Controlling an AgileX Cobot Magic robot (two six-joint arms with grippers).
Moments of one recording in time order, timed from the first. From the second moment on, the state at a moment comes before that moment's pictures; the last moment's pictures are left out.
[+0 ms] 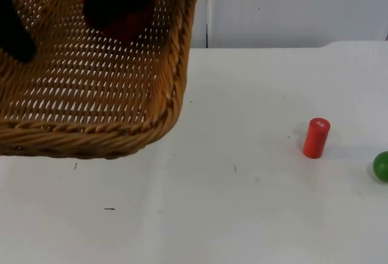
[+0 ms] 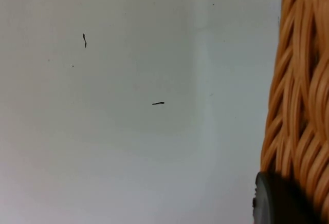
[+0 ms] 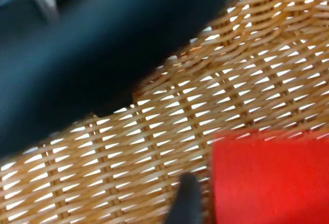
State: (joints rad) right arm 0.84 1.95 -1.78 0.24 0.72 -0.43; left arm 0.00 1.52 -1.22 -0.48 1.22 0.22
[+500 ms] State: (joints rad) right arm 0.84 1.83 -1.78 0.22 0.76 -0.36; left arm 0.00 1.52 -1.22 -0.47 1.22 0.23
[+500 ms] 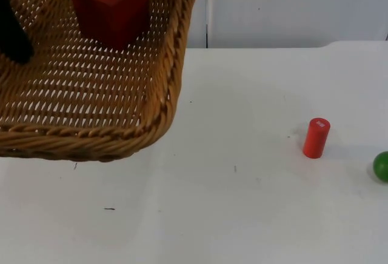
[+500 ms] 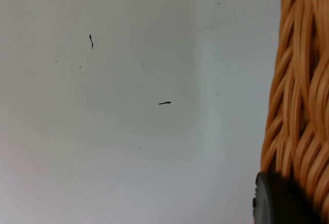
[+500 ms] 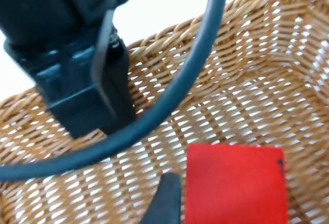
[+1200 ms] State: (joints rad) right arm 0.84 1.35 -1.42 0.16 0.70 -0.32; left arm 0.00 1.52 -1.22 -0.47 1.22 0.24
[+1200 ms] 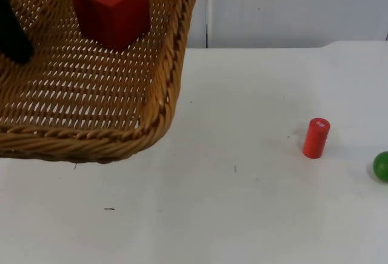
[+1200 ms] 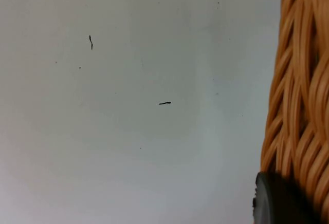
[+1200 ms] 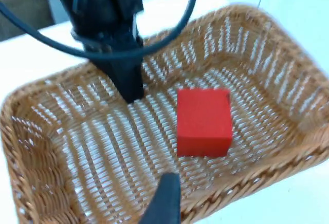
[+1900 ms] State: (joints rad) right arm 0.84 0.93 -1.23 0.16 0.76 -0.31; left arm 0.00 1.52 -1.22 -0.47 1.22 0.24
